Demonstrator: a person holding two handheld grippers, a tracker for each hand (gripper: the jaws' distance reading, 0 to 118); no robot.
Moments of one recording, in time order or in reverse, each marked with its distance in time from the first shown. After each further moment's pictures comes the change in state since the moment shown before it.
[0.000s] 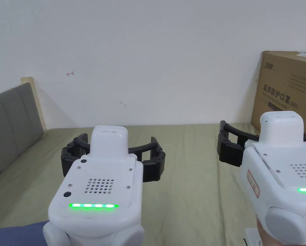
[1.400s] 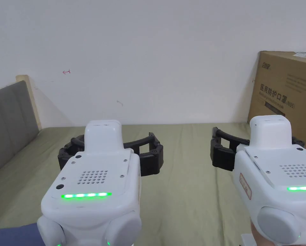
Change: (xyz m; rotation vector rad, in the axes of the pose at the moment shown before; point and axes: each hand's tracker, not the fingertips) left arm -0.008 0.009 -0.007 -0.059 -0.017 0.116; right arm -0.009 -0.006 -0.006 -0.065 0.010 0.016
